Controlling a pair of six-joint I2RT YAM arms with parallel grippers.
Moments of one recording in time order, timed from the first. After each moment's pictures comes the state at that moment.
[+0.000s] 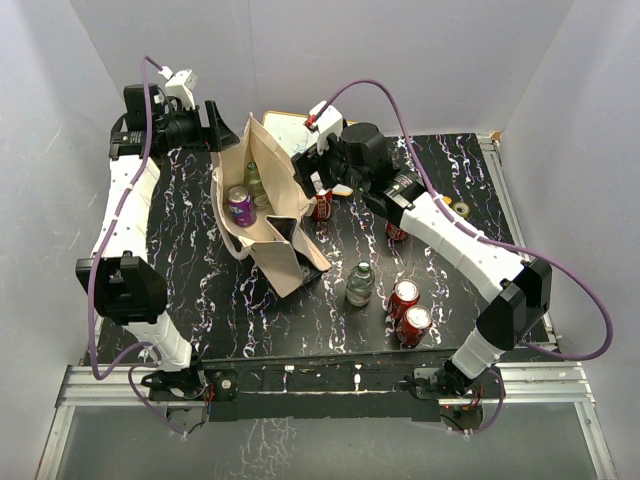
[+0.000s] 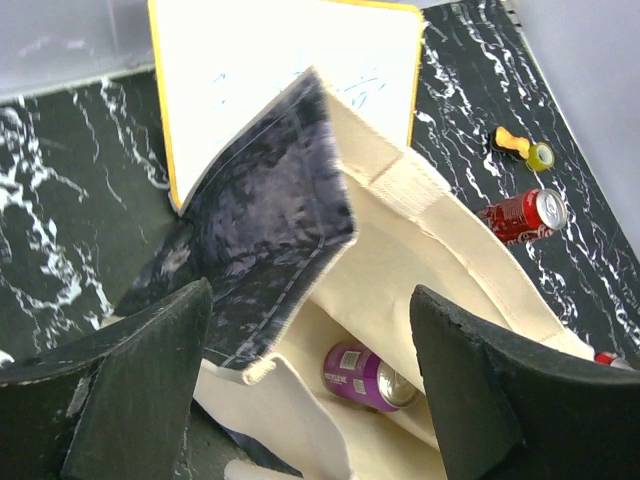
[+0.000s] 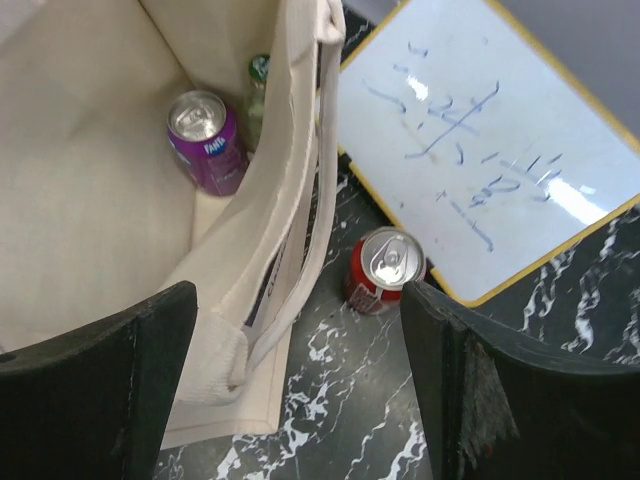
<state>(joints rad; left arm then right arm) 0.03 1.70 1.84 -0.63 0.65 -0.06 0.67 1.62 1.62 -0.32 -0.04 -0.08</state>
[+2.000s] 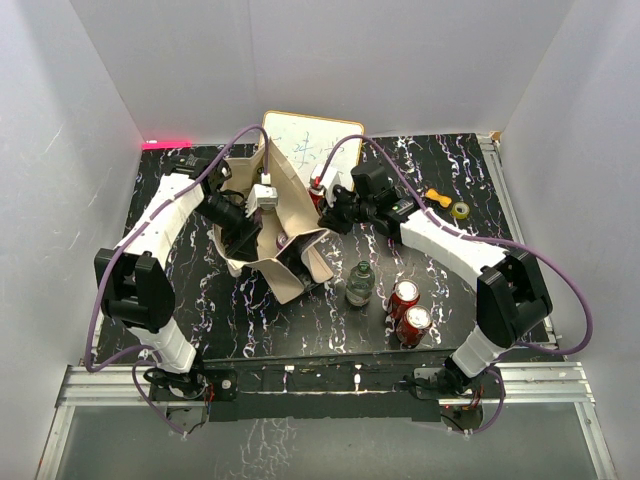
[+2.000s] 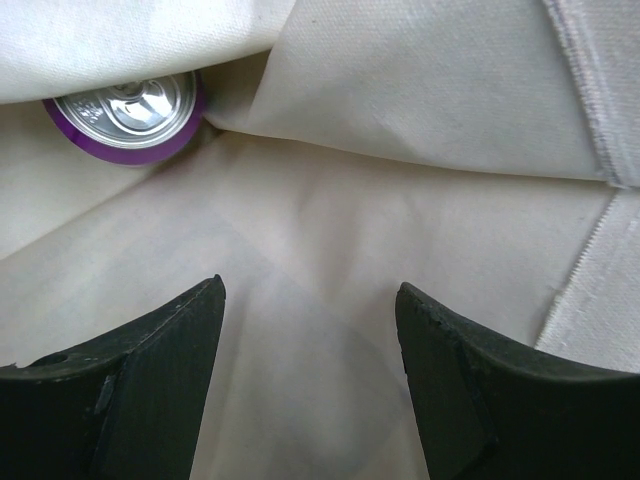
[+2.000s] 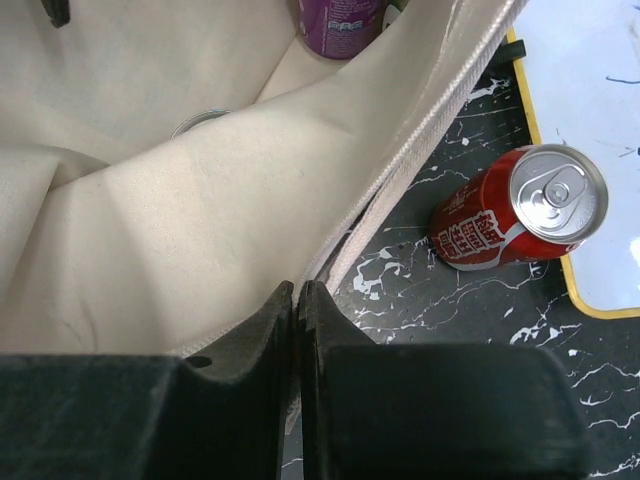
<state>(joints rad) -0.21 1.69 1.55 -1.45 0.77 1.05 0.58 1.61 1.23 -0.21 -0.47 -0.36</state>
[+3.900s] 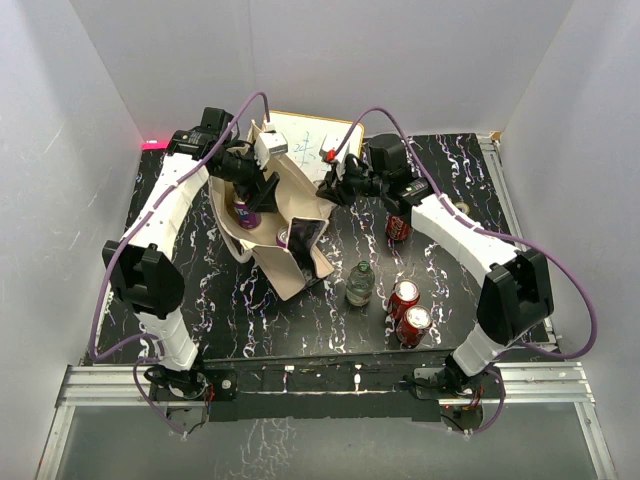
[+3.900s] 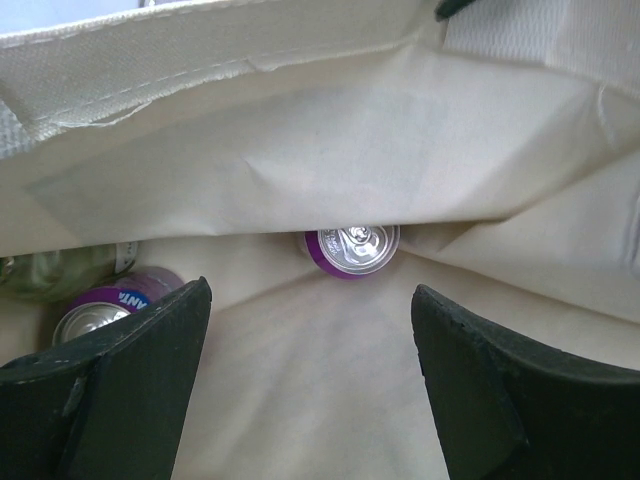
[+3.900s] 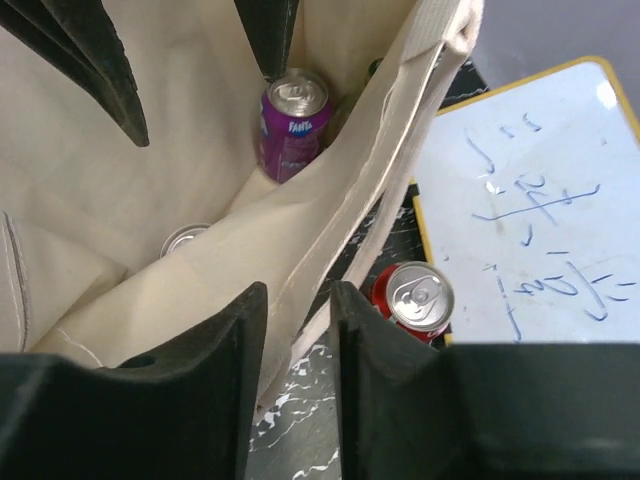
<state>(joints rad) -0.25 1.79 1.87 -1.14 0.68 0.68 0.49 1.60 1.38 -0.14 -0.63 -0.39</state>
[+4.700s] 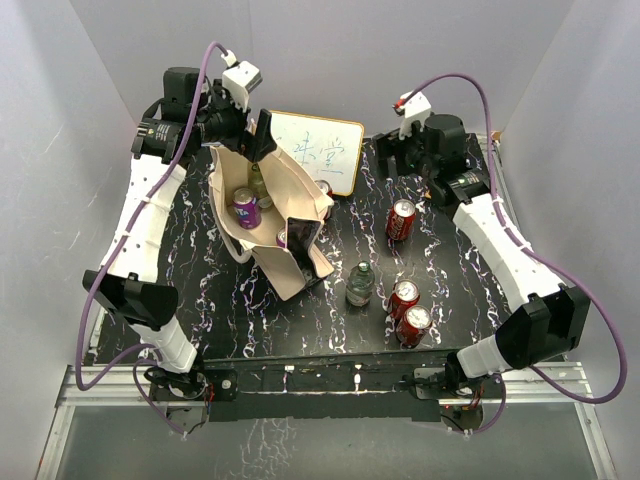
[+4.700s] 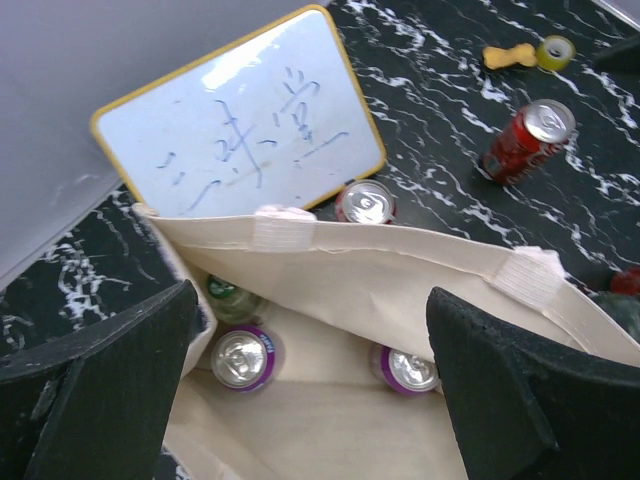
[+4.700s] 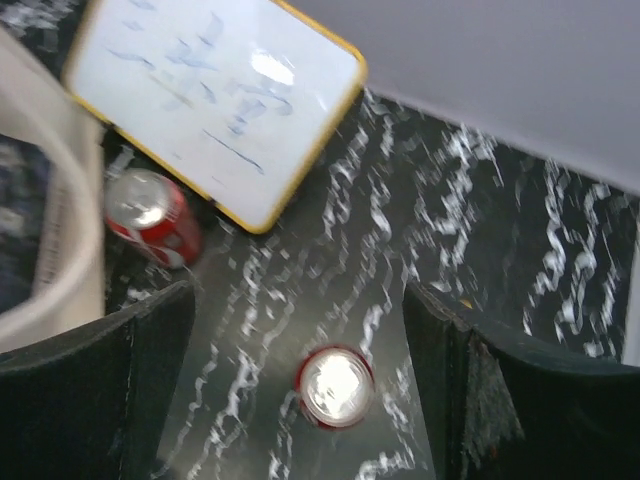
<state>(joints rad) -0.25 1.71 2.10 -0.90 0.46 0.26 0.31 1.44 1.44 -0.31 -0.09 -0.13</state>
